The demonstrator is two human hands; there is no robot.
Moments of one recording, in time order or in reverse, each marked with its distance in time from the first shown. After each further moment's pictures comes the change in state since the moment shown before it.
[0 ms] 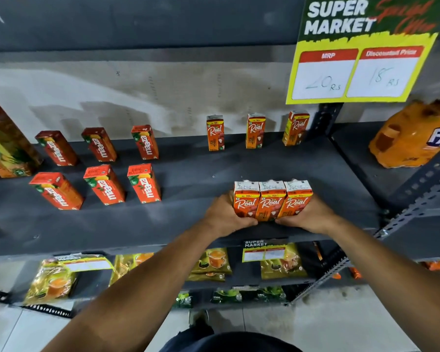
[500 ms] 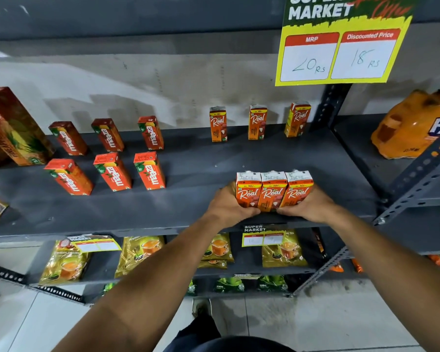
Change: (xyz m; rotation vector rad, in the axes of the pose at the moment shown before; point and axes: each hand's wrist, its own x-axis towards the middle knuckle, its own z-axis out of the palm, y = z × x) left_hand -0.013 0.003 0.014 -0.043 0.088 -0.093; right_hand -0.012 0.001 -0.002 0.030 -0.009 0.058
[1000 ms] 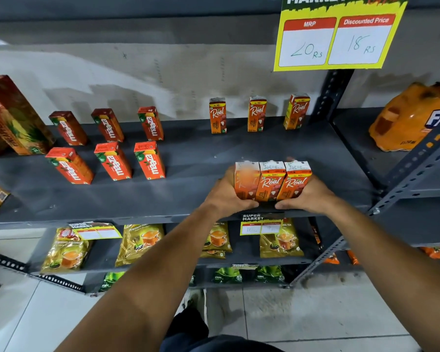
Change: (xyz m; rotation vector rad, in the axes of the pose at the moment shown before) left_hand -0.003 -0.004 -0.002 -0.040 -0.032 0.086; right_hand -0.007 0.000 -0.003 -0.025 0.003 -0.076
